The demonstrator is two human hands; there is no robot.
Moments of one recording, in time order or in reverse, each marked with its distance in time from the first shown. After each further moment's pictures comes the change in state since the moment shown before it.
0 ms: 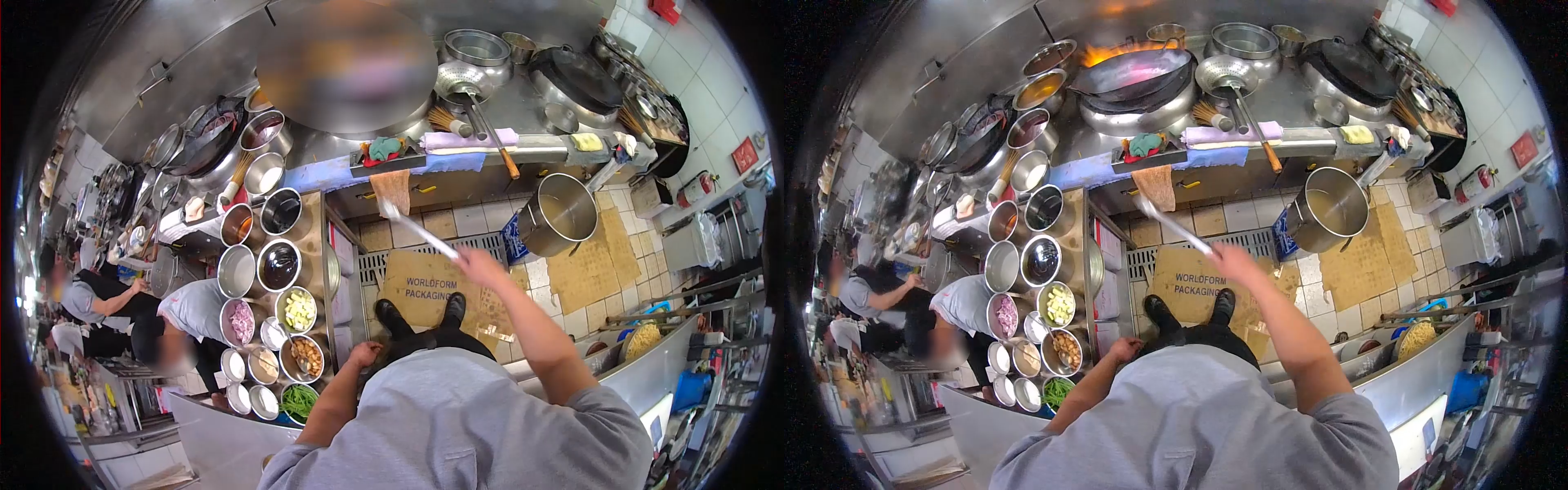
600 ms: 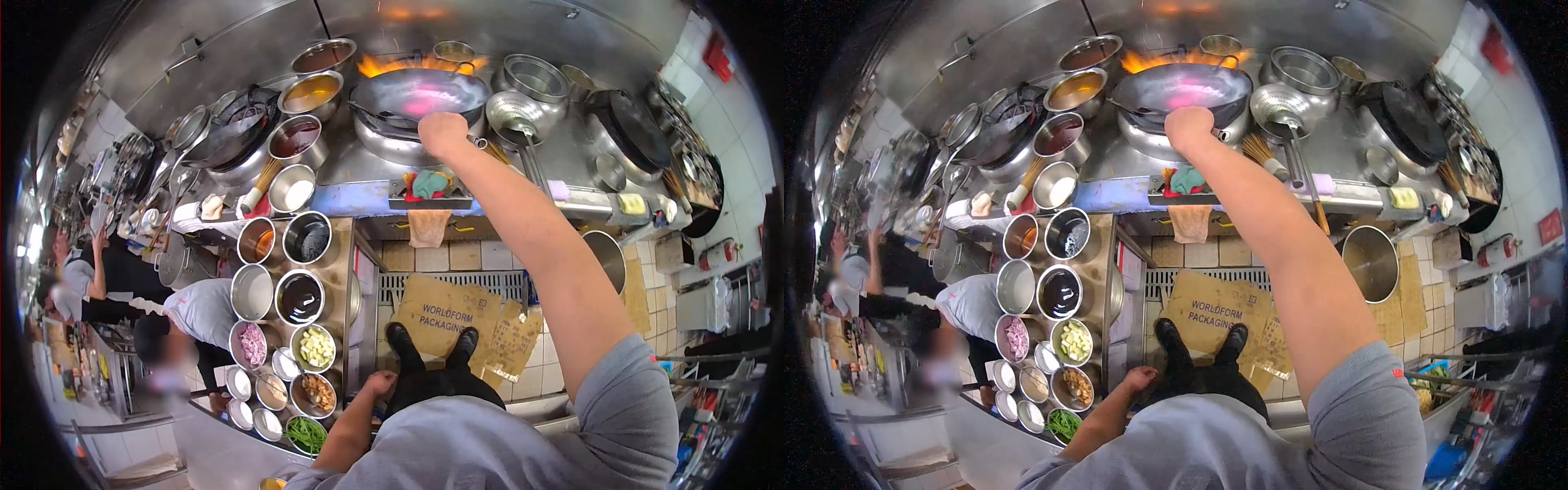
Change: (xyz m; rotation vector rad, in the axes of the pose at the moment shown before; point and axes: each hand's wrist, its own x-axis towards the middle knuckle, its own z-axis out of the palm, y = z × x) left_hand 0.031 0.005 -0.010 -0.116 -0.035 -0.061; right_hand 0.343 -0.185 -0.128 -0.700 0.229 -0.189
